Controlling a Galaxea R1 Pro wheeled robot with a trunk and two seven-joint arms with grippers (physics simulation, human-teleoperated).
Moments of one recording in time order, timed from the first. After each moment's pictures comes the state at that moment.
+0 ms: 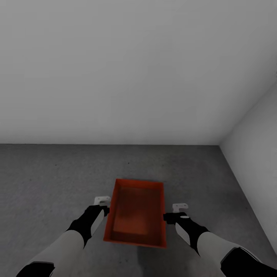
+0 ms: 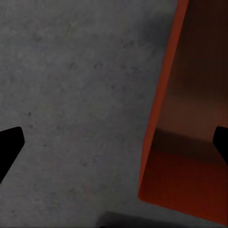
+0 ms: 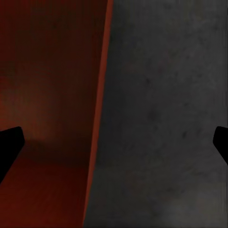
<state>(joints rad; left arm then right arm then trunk) -0.74 -0.10 -0.02 -0.44 0.08 0.40 0.34 -0.79 0.04 0.57 -0.15 -0.53 0.07 -0.13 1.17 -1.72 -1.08</state>
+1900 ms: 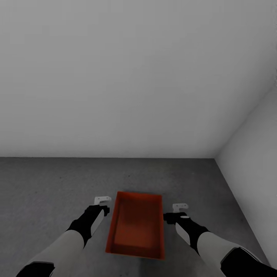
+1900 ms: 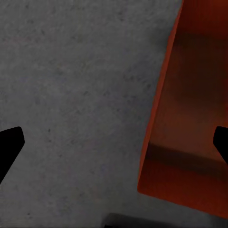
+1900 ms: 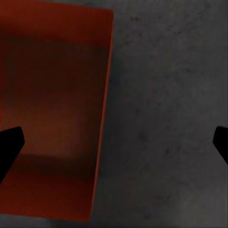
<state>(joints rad) -0.74 -0.10 -0.02 -0.44 0.08 0.40 0.34 -0.79 0.04 0.57 -0.15 -0.53 0.07 -0.13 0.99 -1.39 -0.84</state>
